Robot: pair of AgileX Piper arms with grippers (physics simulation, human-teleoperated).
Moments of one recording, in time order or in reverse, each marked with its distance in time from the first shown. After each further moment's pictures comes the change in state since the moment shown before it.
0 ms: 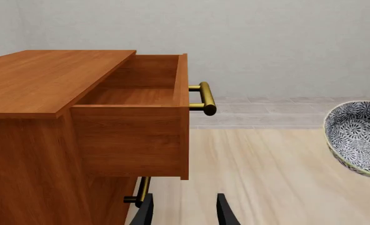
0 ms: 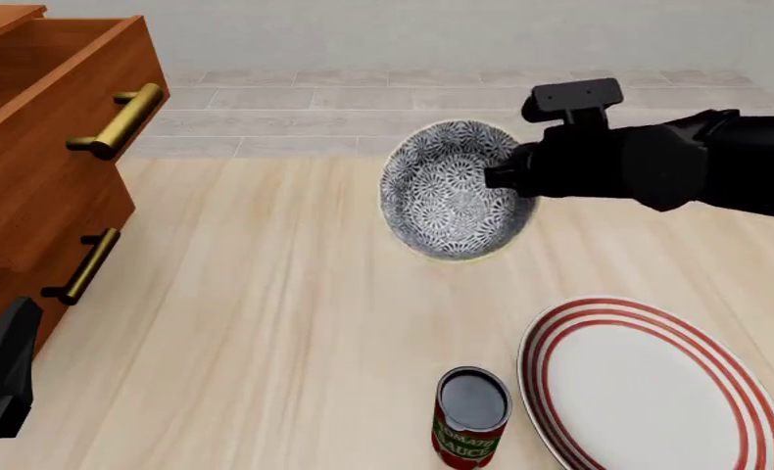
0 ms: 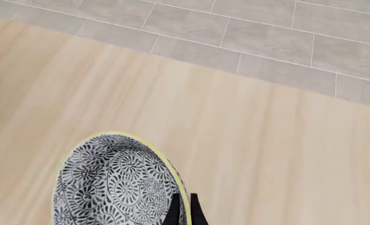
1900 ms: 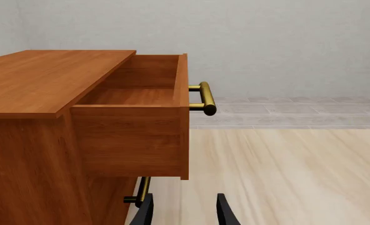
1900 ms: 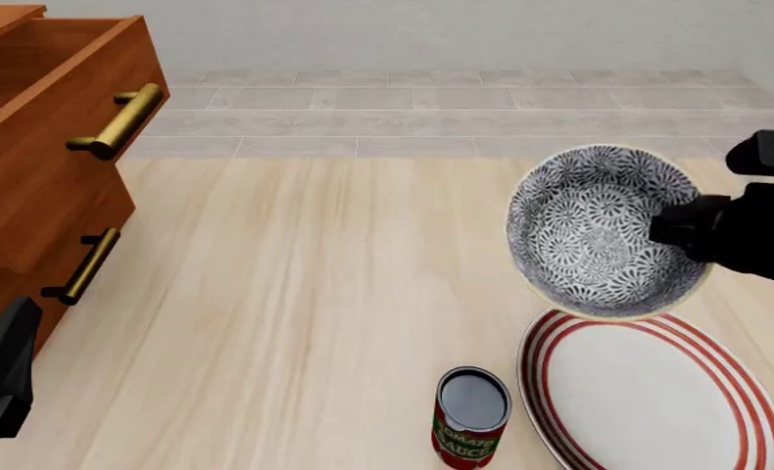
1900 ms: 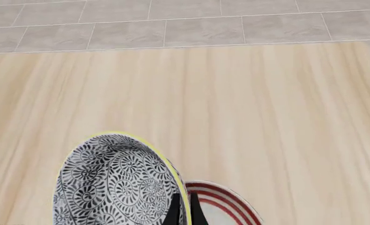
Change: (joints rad) left arm 0.000 0.000 0.000 0.000 0.000; right arm -0.273 -0.565 0.402 0.120 0.033
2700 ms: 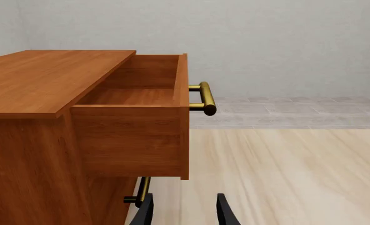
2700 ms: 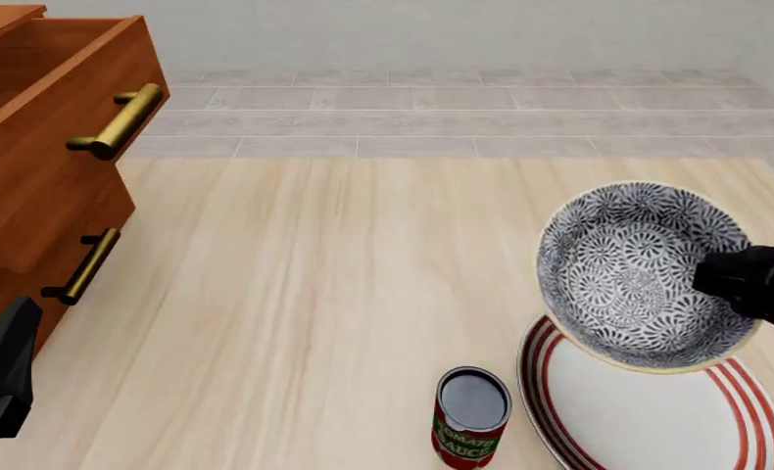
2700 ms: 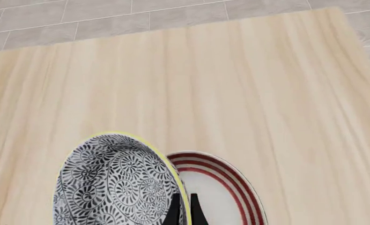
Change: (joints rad) left arm 0.000 0.000 0.000 0.000 0.000; right arm -0.071 -0.213 0.116 0.127 0.029
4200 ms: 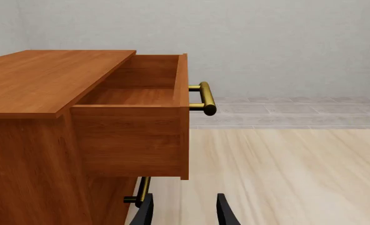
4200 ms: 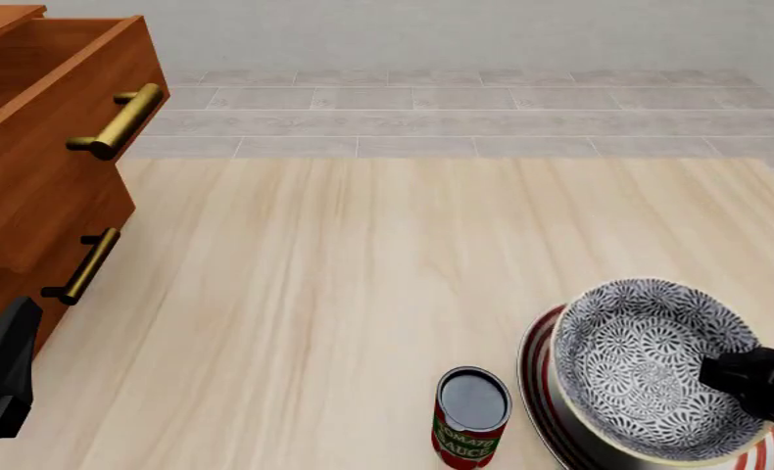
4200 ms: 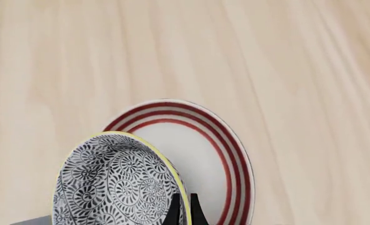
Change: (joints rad) left arm 0.000 0.000 0.000 0.000 0.000; right arm -0.114 -0.102 0.224 0.053 0.015
